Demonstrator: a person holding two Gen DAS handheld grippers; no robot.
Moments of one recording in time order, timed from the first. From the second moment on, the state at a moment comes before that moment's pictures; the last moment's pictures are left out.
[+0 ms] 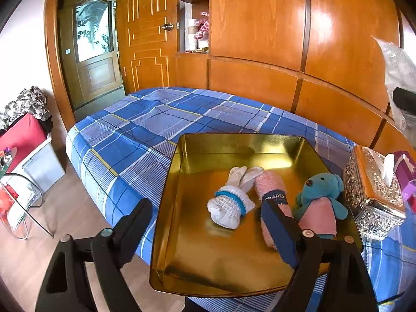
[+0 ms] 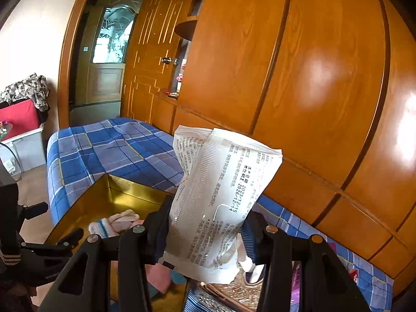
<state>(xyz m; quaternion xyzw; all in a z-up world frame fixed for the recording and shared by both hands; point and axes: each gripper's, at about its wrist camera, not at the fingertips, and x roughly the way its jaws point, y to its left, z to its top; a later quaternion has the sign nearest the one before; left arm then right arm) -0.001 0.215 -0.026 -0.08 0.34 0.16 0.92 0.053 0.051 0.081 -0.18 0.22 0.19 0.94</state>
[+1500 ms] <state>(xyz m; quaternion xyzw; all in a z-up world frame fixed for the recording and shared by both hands) -0.018 0.232 -0.020 -0.11 0.32 0.16 0.93 0.072 0.085 -0.037 -0.16 0.36 0.20 0.90</state>
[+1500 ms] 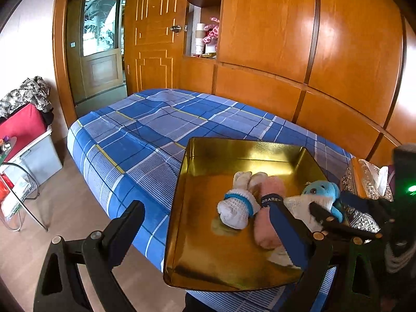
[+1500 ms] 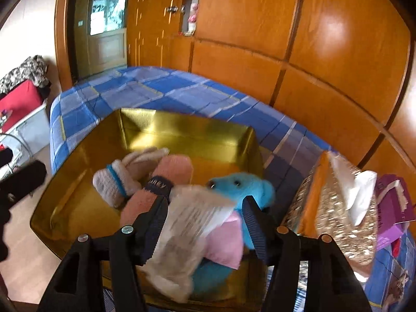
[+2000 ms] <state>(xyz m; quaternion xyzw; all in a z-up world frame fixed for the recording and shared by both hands) -0.023 0.218 -0.014 -0.10 0.32 0.14 0.93 0.064 0.053 0.018 -0.11 0.29 0.14 0.94</state>
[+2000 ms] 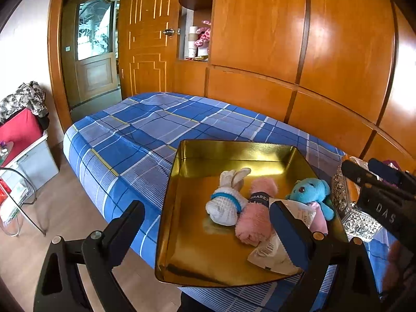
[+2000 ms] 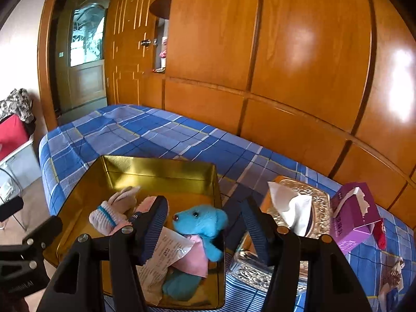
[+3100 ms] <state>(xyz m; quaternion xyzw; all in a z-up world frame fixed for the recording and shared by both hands) -0.017 0.066 0.030 0.03 0.29 -0.09 0.95 0.057 -0.152 0.037 -0.06 0.29 -0.04 0.96</state>
